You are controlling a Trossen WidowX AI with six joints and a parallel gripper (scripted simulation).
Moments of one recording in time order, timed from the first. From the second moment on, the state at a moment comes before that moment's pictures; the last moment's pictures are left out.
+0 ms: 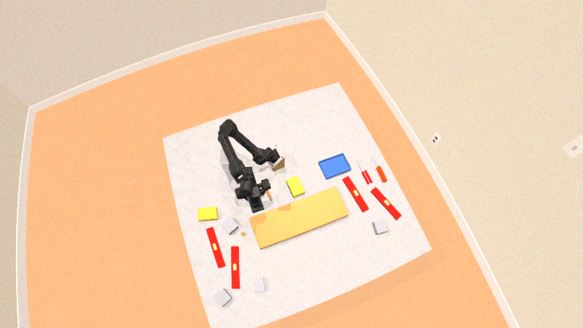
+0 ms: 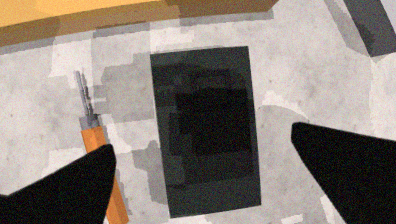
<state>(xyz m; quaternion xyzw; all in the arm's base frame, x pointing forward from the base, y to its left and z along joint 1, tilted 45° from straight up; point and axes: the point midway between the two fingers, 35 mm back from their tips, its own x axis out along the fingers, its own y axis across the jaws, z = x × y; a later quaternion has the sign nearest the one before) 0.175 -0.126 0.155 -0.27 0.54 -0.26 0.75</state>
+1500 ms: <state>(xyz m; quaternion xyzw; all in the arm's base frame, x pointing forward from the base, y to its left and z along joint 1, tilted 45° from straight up) 0.179 -0.167 0.128 -0.28 0.53 -0.27 0.75</state>
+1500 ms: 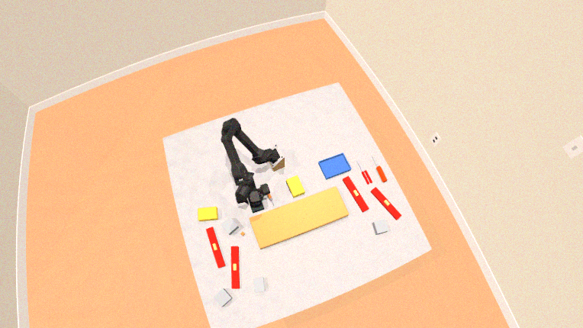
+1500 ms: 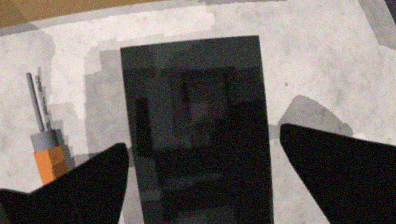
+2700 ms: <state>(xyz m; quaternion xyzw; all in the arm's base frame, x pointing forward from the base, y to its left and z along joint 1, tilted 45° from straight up) 0.180 -0.155 0.129 -0.27 0.55 -0.26 0.75</state>
